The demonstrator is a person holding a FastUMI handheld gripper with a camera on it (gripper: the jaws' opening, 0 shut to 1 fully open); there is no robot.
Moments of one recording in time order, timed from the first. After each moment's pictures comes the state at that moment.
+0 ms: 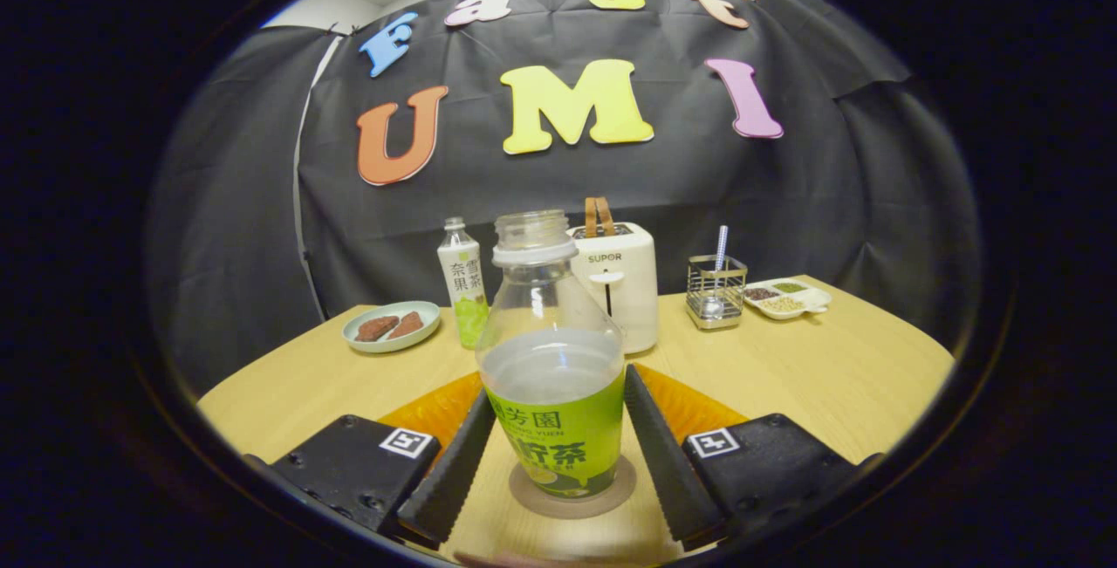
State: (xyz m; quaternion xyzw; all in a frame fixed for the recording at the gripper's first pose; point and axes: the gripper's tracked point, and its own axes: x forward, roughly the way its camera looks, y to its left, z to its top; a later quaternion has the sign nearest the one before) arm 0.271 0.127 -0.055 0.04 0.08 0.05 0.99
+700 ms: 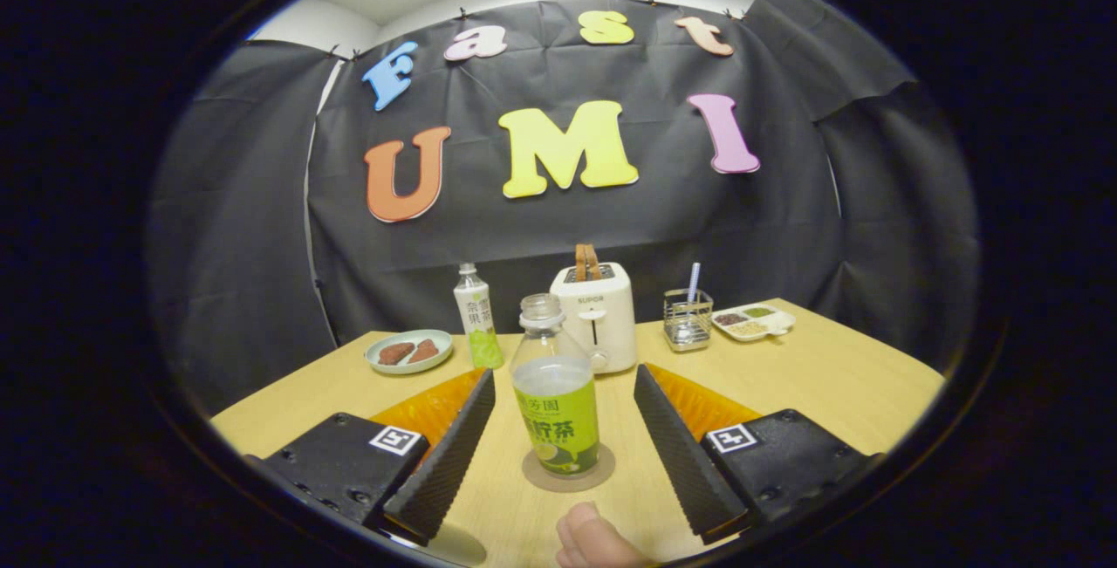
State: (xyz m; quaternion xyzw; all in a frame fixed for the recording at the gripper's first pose) arm 0.180 0.105 -0.006 0.05 0.03 0.03 1.00
